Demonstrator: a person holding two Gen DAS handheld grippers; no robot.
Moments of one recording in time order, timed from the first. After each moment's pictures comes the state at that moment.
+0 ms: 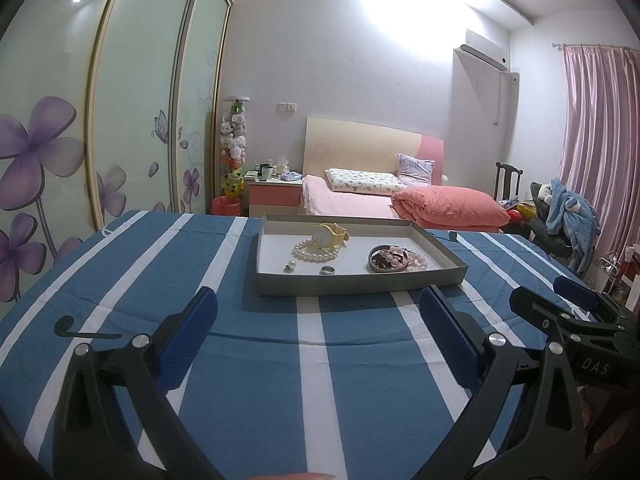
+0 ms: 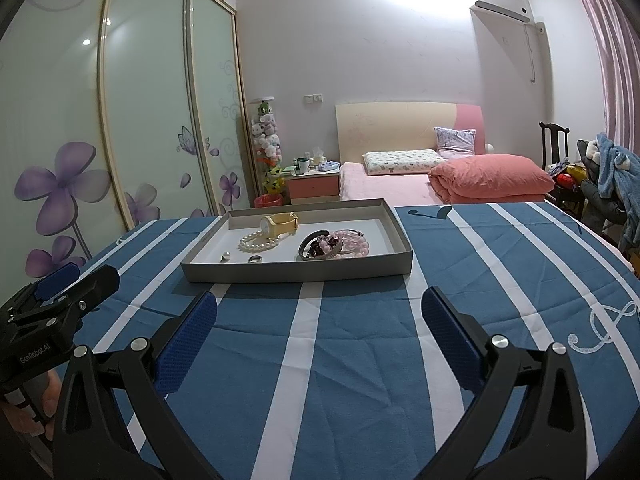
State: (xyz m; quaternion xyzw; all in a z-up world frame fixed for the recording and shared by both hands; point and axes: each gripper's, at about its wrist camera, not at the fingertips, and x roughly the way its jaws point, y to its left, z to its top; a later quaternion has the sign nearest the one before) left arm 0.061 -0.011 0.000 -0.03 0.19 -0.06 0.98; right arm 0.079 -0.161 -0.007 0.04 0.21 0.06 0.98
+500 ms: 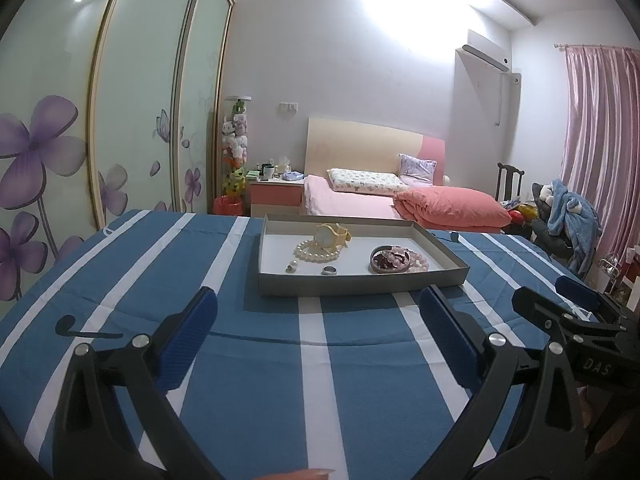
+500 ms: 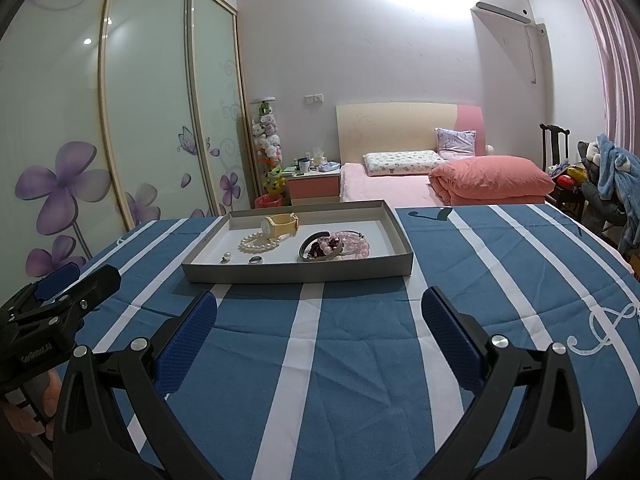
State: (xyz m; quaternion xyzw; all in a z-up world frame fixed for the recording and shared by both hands) left arm 0.062 -0.012 -0.001 -0.04 0.19 -0.05 0.98; right arm 0.079 -0.161 -0.007 0.05 0.21 0.06 0.98
